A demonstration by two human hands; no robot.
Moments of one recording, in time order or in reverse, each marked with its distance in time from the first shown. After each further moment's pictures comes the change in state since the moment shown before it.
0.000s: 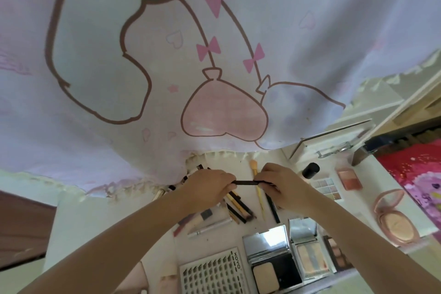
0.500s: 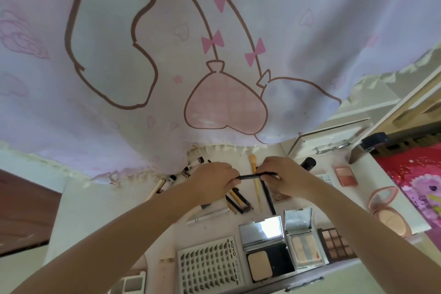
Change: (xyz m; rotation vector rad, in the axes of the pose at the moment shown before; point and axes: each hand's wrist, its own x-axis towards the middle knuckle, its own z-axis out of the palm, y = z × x) left_hand -0.006 0.020 0.000 -0.027 0.037 -0.015; right_hand -0.004 0.009 -0.008 0.012 -0.059 -0.007
